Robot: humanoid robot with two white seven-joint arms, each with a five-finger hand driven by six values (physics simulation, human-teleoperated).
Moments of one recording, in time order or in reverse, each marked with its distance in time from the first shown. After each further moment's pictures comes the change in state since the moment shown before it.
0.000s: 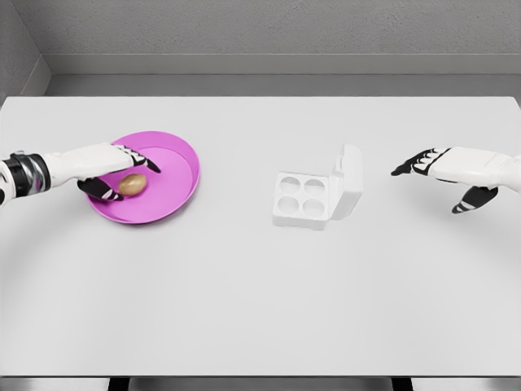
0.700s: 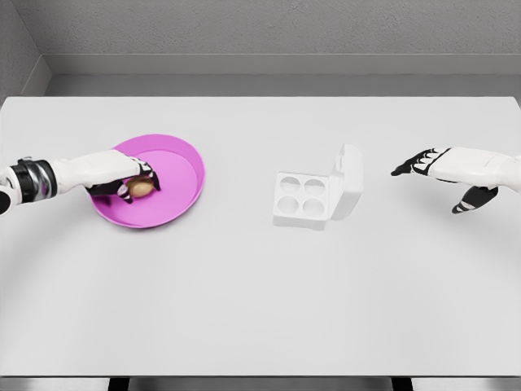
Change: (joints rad) left arm 0.015 0.016 -0.037 -0.045 0.047 0.001 0.004; right arm 0.000 0.000 0.000 -0.001 0.000 0.000 0.000
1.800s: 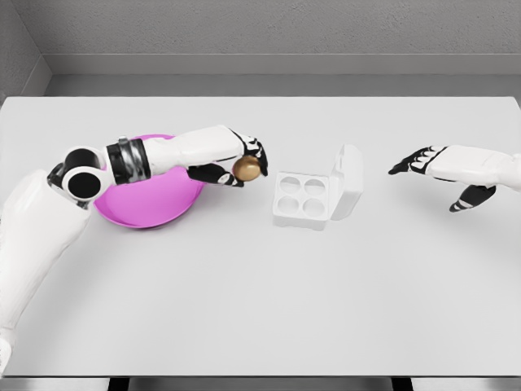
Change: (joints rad) left arm -0.075 -0.282 -0.058 -0.121 0.156 -0.005 -0.004; right arm -0.003 0.001 -0.001 -0.016 0.000 0.000 0.000
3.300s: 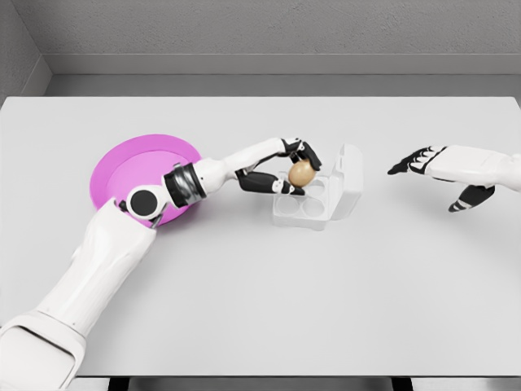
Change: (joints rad) left arm 0.028 -0.230 -0.040 0.291 0.422 0.002 0.002; right arm 0.000 0.003 0.001 0.003 0.000 0.000 0.000
